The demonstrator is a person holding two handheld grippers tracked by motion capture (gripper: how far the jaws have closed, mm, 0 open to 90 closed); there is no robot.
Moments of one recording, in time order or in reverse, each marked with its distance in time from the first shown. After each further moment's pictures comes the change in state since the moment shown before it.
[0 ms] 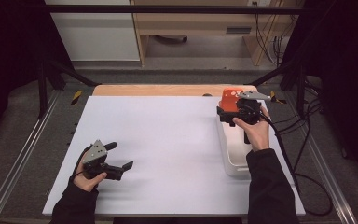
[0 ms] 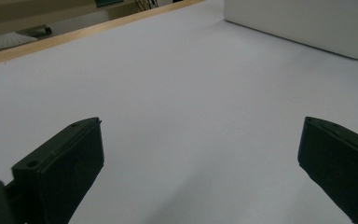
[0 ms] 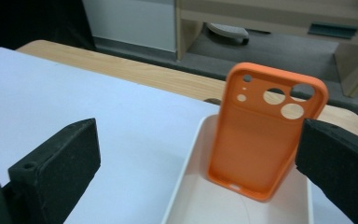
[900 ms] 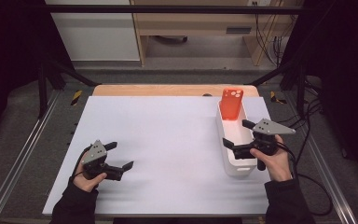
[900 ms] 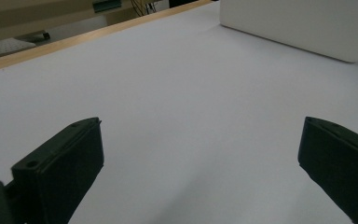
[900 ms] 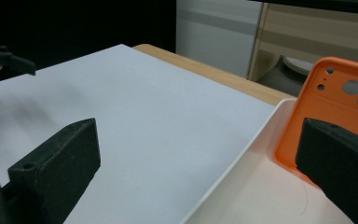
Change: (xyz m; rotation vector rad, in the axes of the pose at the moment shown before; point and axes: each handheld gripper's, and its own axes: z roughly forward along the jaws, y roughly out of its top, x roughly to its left) left arm -0.002 0.002 -0.001 -0.019 -0.010 0.009; right arm 0.008 -0.053 -0.083 -0.131 0.333 -0.145
